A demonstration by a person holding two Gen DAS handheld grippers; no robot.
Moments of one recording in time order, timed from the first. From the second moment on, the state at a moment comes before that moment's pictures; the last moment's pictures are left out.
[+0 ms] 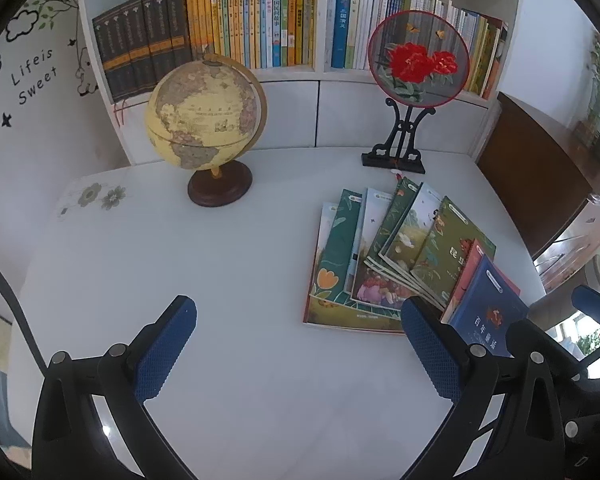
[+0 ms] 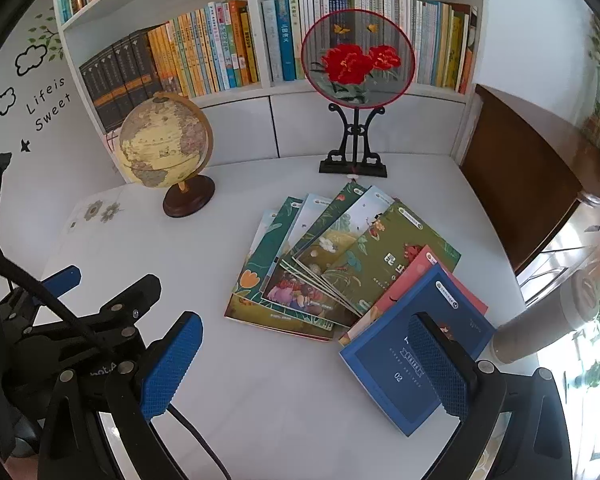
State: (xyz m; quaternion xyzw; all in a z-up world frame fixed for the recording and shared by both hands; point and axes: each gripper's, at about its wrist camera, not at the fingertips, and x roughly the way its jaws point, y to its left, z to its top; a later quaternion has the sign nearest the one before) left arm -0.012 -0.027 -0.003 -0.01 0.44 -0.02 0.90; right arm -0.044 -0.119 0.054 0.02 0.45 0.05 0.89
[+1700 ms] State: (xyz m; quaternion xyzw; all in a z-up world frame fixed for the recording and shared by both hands) left arm -0.019 0.032 0.004 -0.06 0.43 0.05 0.90; right arm -0.046 -0.106 0.044 0.06 0.43 0.05 0.90
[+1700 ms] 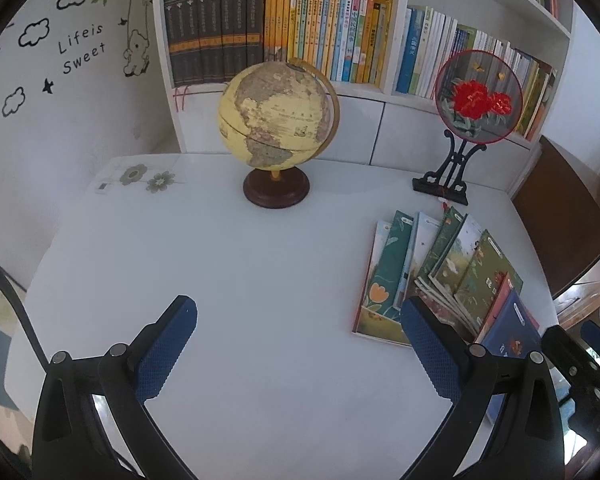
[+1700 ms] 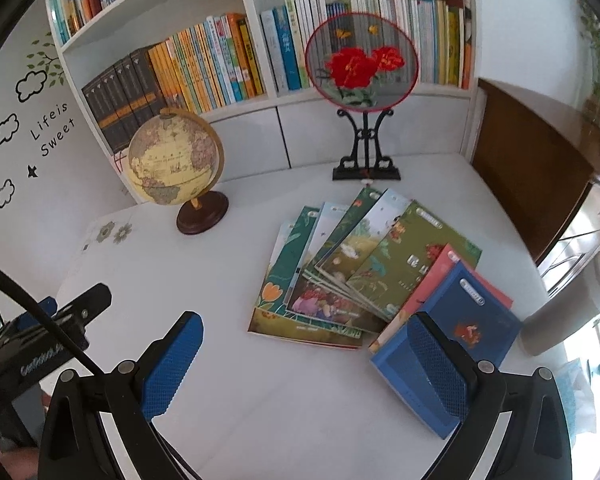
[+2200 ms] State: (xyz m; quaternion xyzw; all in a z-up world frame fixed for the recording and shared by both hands) left arm -0.029 -0.003 0.001 -0.03 0.44 0.01 0.90; right arm -0.074 -0.142 0.044 0.12 0.43 0.02 0.90
